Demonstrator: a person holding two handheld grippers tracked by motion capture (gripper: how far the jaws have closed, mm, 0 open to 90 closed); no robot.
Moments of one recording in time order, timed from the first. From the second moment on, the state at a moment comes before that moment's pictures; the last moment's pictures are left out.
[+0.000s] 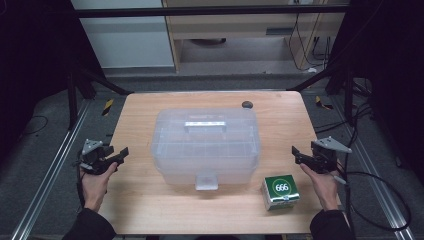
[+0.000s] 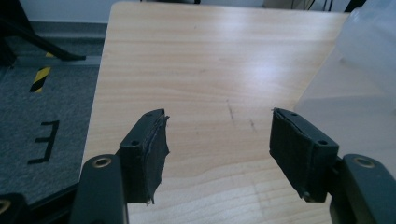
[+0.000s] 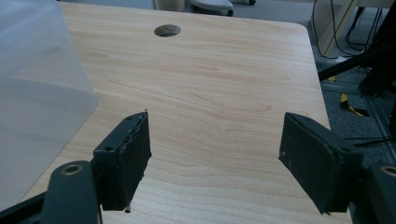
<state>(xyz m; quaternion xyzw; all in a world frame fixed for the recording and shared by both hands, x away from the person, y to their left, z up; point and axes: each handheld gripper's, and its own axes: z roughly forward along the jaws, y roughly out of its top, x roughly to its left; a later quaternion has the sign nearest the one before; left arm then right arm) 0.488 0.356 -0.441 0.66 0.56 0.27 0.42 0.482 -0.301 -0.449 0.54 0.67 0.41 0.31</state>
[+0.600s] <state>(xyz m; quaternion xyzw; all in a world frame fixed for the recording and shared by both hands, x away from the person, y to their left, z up) 0.483 0.350 -0.392 0.70 0.47 0.29 0.46 0.482 -0.300 -0.444 0.52 0.70 0.39 0.31</state>
